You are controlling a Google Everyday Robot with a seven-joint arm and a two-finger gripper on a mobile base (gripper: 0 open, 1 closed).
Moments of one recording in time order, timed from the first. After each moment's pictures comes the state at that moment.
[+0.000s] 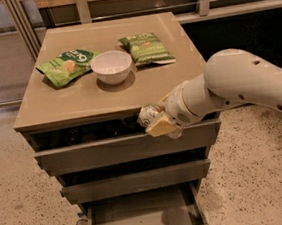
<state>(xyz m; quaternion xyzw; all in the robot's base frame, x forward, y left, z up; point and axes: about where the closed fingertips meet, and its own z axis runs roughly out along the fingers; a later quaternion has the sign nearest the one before) 0.537 -0.050 0.786 -0.52 0.77 0.12 0.34</state>
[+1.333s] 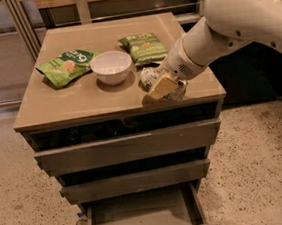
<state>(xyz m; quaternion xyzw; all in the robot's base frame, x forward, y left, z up) 0.595 -0.061 0.864 -0.55 0.77 0.10 0.32</state>
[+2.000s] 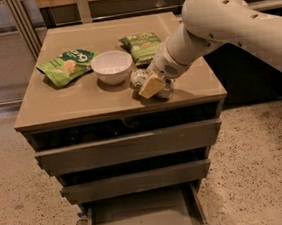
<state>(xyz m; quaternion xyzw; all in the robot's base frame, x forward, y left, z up) 0.631 -0.043 0.840 -0.57 0.76 0.10 0.31</state>
